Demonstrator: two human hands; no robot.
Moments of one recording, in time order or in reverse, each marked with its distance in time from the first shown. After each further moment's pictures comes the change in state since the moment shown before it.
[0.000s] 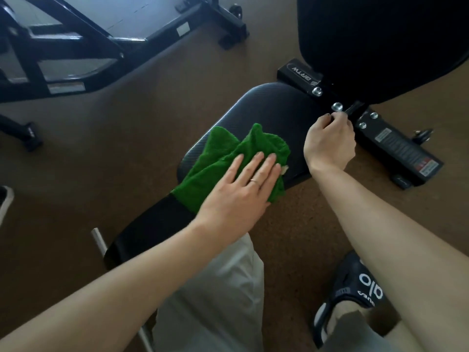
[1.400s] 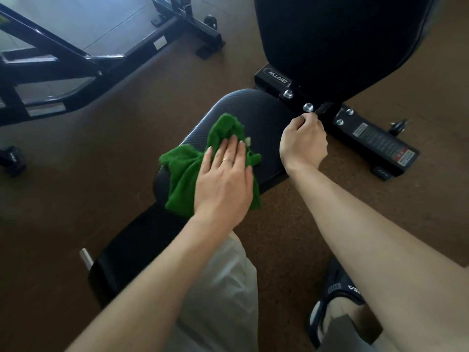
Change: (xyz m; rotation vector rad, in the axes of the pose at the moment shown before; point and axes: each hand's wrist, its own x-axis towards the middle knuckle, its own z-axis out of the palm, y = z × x) left_hand 0.046 0.014 -0.003 -0.214 0.124 -0.421; right_hand 0.004 0.006 -0.003 0.110 -0.047 0.043
